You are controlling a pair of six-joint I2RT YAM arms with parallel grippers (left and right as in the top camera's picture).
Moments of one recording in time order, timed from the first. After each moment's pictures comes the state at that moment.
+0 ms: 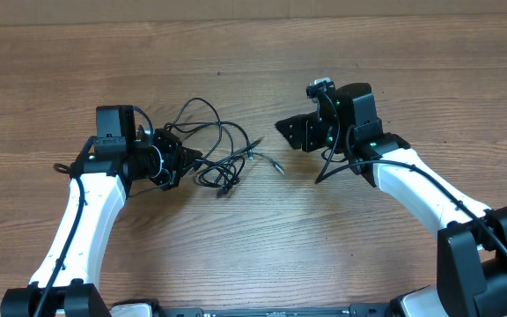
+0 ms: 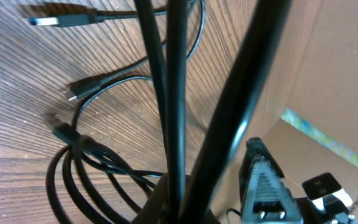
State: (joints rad) left arm 0.04 1.43 0.94 -0.60 0.68 -1.13; right arm 0.32 1.65 0.98 -0.05 -0.45 0.21
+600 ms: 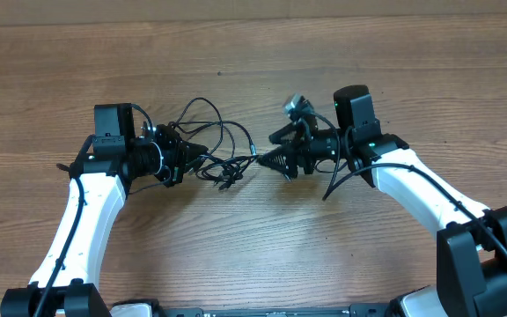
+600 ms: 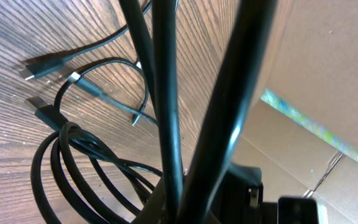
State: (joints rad) left arm 0.04 1.43 0.94 -0.55 0.79 -1.18; right arm 0.34 1.65 0.98 -0.10 -1.01 -0.16
